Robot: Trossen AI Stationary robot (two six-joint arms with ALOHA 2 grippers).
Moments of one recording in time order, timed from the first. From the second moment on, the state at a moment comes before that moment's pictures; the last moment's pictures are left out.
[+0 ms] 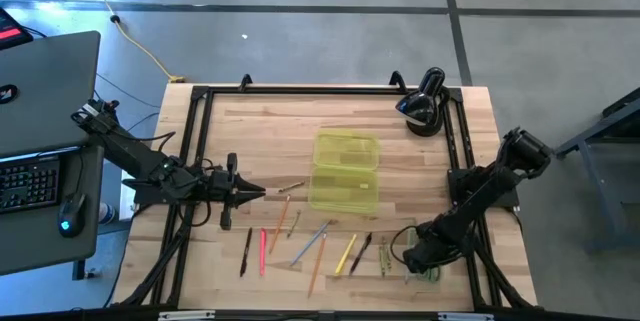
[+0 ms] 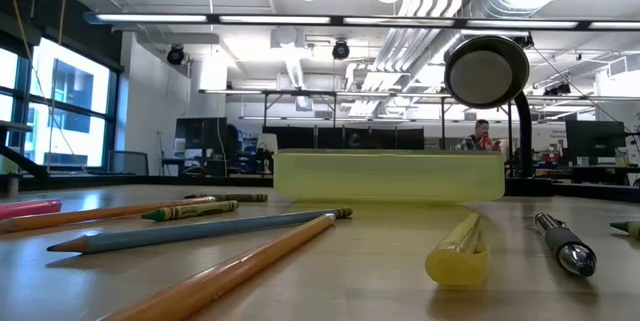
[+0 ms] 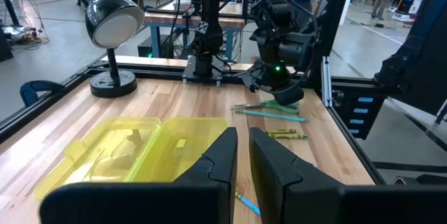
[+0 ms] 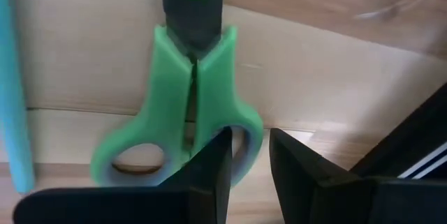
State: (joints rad) left arm -0.62 0.75 0.51 0.10 -0.64 -0.16; right arm 0.79 1.61 0.74 -0.59 -0.40 2.13
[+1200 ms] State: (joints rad) left arm -0.62 0.75 0.51 0.10 -0.64 -0.16; right arm 0.64 1.51 0.70 -0.93 0.05 1.75
